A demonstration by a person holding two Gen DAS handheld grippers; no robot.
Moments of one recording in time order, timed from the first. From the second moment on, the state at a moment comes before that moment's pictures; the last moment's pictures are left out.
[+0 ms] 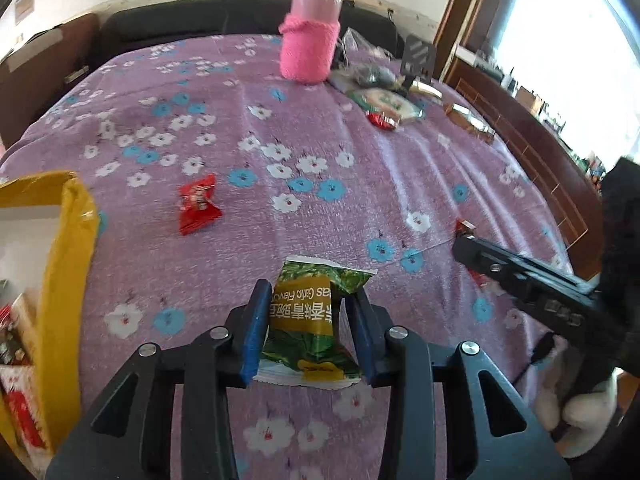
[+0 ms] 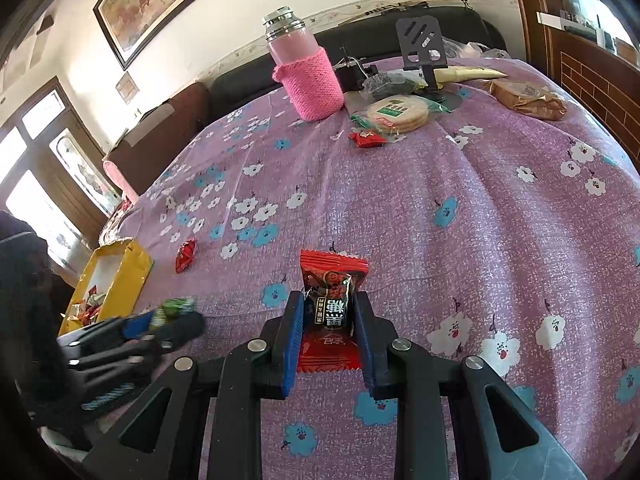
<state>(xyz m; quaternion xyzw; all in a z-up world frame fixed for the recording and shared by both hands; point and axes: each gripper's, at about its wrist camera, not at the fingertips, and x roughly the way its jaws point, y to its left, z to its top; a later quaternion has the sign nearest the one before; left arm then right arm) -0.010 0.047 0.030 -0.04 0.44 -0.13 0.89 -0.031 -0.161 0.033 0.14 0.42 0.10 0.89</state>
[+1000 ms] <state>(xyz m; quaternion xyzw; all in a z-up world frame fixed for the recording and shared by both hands) -0.140 0.207 0.099 -0.14 0.34 -0.02 0.93 -0.061 -0.096 0.054 0.08 0.39 0.13 0.91</state>
